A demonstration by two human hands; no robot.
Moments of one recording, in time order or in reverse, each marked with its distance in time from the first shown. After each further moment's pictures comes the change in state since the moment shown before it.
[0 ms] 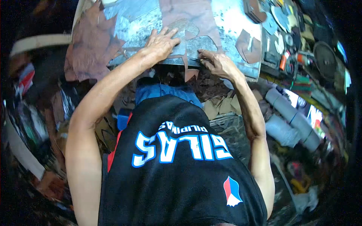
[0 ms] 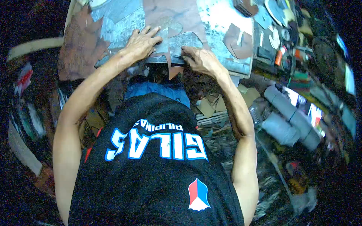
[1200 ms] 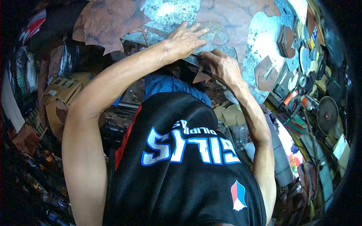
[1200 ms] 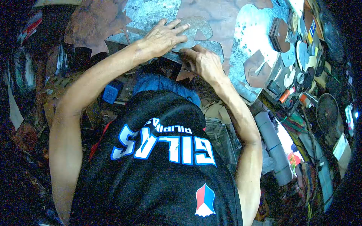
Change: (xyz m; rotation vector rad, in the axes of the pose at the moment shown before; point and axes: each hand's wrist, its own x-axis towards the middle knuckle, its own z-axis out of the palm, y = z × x) left_hand -0.022 0.002 0.004 -0.034 0.118 -0.060; right_hand 0.051 -0.042 0.008 -0.158 -0.050 -0.320
